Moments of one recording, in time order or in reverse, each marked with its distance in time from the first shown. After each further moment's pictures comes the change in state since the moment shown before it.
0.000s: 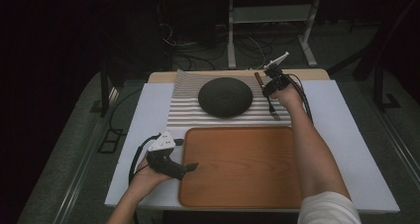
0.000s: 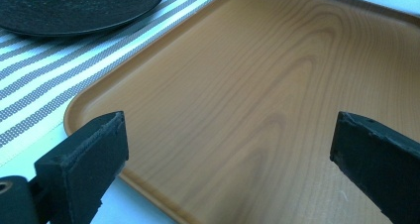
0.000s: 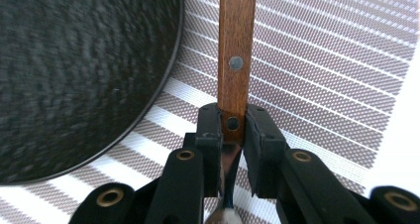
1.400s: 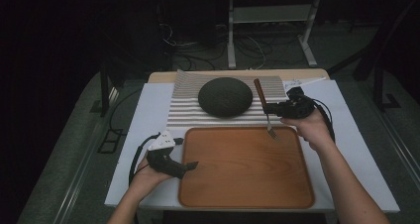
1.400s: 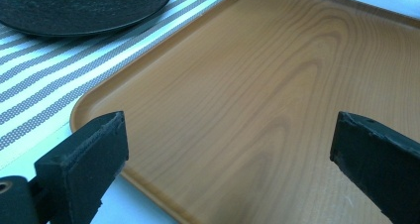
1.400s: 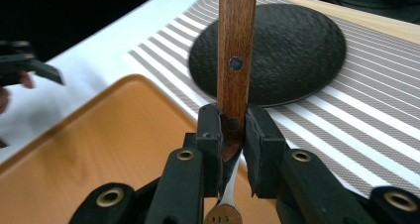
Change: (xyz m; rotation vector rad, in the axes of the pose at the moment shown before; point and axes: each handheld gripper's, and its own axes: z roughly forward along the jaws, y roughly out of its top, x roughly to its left) left arm 0.001 0.001 0.000 -0.006 0.016 -0.012; right arm 0.043 -0.114 -0.106 -0.390 0.380 -0.205
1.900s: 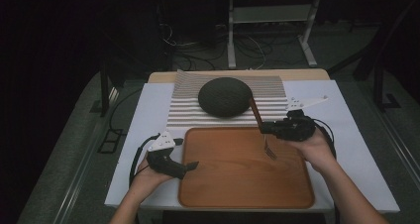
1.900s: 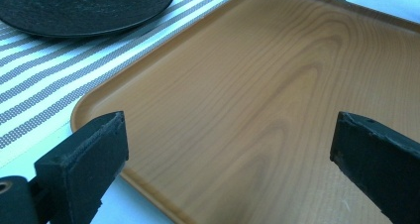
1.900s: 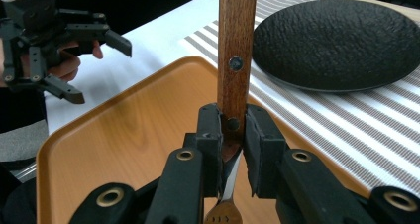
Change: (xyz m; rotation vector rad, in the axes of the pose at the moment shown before) left arm -0.003 0.000 -0.002 -0.005 0.016 -0.008; right arm 0.043 -0.036 -0.012 -0.027 0.106 -0.078
